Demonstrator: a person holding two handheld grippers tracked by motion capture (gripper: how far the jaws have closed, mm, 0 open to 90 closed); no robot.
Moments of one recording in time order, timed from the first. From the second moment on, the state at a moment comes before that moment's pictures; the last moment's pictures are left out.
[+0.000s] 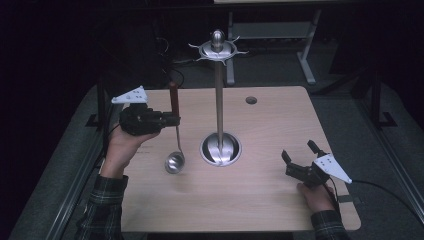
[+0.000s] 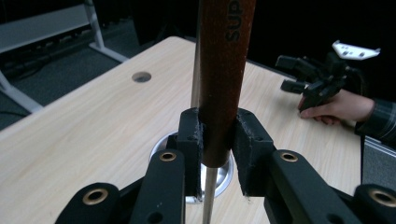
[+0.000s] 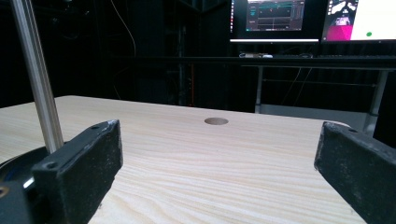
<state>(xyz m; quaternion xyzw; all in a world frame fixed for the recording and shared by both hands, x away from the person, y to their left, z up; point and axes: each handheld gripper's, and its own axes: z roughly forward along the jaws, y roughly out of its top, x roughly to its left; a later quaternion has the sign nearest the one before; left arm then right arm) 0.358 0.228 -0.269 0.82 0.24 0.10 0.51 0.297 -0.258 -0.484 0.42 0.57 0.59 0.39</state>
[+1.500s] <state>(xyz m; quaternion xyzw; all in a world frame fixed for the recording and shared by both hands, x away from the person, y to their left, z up) 0.378 0.179 -0.212 0.82 0.21 0.12 0.52 0.297 -0.258 -0.484 0.42 0.57 0.59 0.38</state>
